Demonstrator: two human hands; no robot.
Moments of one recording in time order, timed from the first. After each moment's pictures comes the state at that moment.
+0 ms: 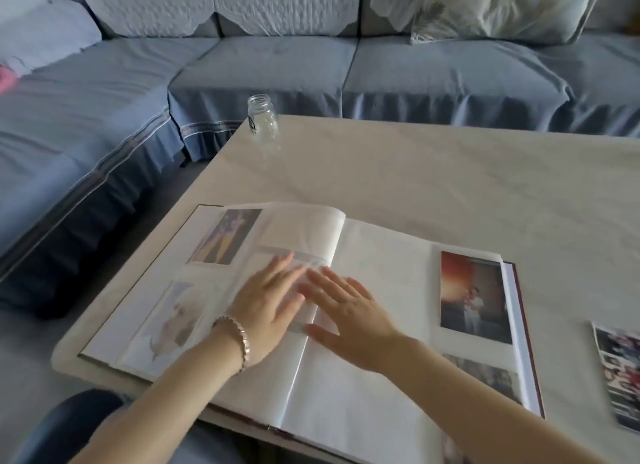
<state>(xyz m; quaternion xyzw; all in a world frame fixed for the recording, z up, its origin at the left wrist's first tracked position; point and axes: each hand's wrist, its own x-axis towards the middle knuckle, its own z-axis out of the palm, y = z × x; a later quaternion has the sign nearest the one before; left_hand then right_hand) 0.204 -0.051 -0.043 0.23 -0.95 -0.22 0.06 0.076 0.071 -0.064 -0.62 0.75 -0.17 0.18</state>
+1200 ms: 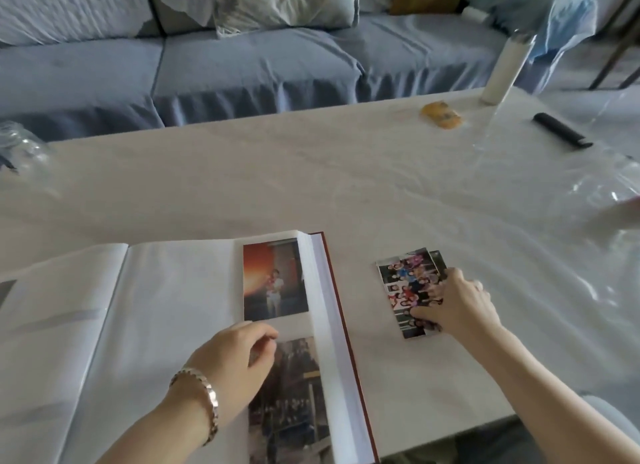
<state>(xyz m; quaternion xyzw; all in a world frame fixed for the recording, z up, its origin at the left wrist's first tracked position) 0.095 0.108 -0.035 0.14 -0.95 -0.29 -0.08 -0.063 0.357 -0.059 0.05 0.97 -0.13 0.19</state>
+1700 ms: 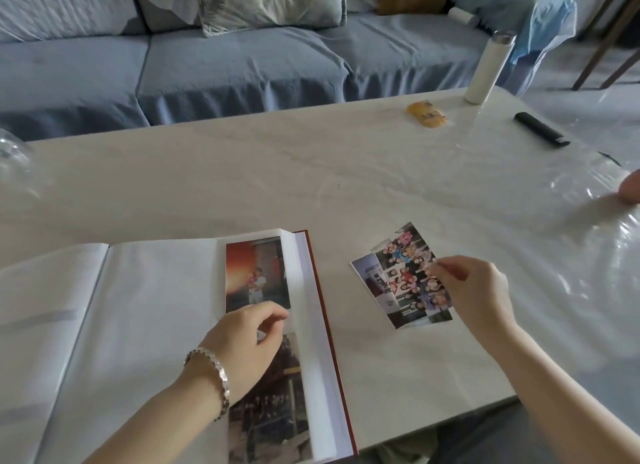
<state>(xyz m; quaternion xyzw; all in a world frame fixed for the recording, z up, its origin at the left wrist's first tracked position) 0.073 0.135 -0.029 0.12 -0.94 -0.33 -0.04 -0.063 0.390 -0.048 0.03 0.92 -0.39 -0.01</state>
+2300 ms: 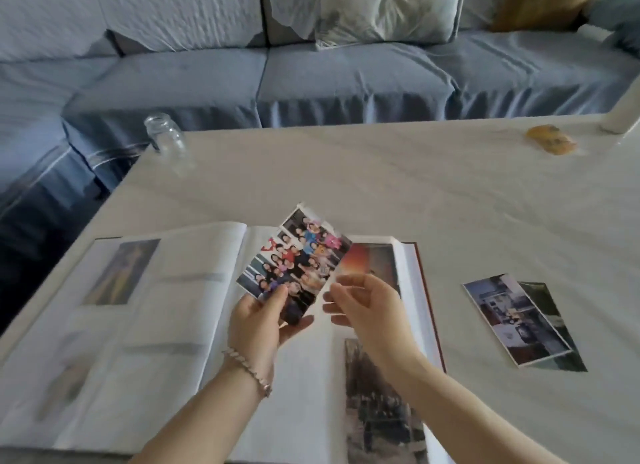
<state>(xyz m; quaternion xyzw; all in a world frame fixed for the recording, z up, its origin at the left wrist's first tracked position) 0.111 0.073 -0.022 0.43 -0.48 -0.74 0.22 0.043 0.181 -0.019 -0.09 0.71 -0.65 0.27</state>
